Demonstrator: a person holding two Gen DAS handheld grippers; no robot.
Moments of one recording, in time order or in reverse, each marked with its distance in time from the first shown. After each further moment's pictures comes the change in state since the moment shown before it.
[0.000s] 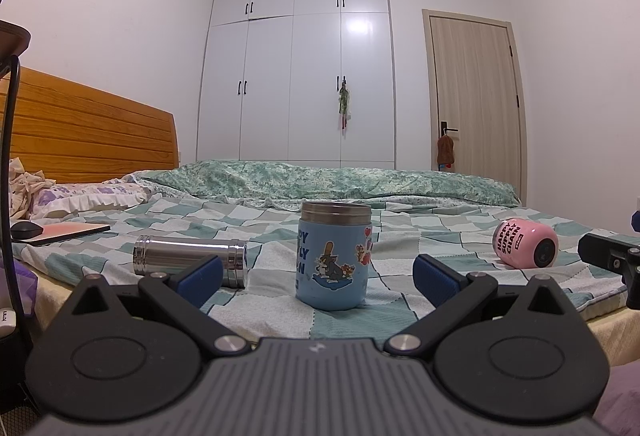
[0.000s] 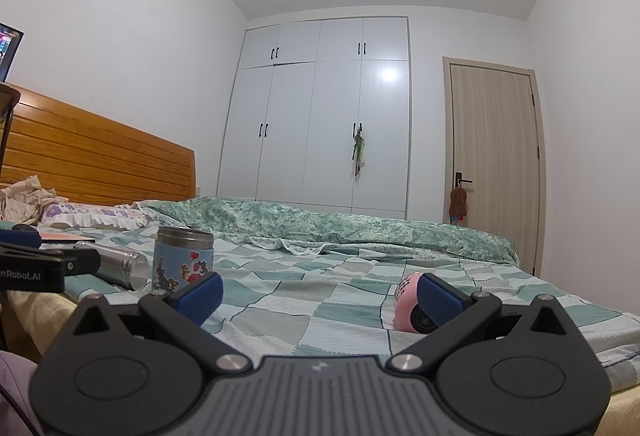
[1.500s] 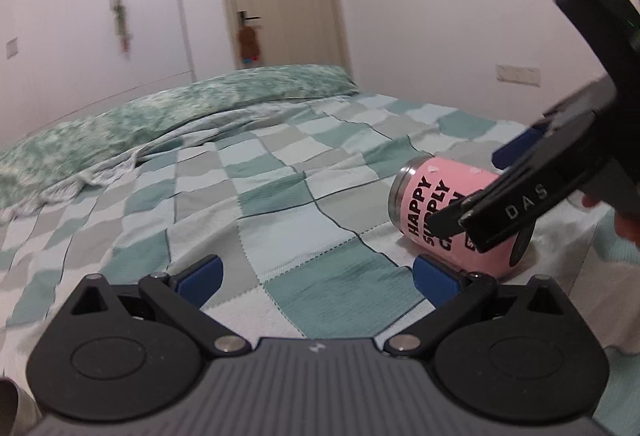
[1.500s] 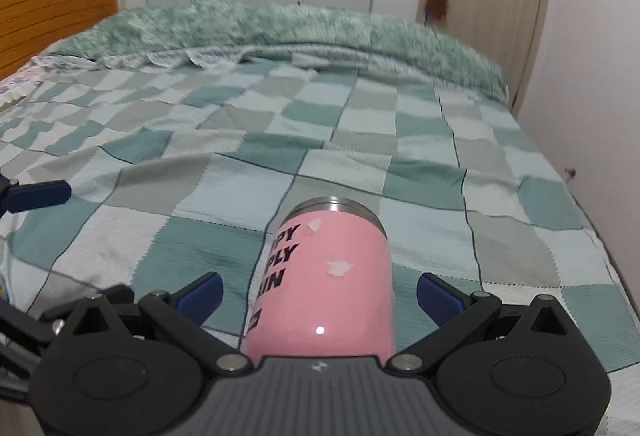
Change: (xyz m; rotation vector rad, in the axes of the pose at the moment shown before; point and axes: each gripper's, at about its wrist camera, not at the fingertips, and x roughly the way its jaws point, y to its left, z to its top) left arm 0.310 -0.139 0.029 0.352 0.327 -0.596; right arm 0.314 -0.132 0.024 0.041 0.763 -0.122
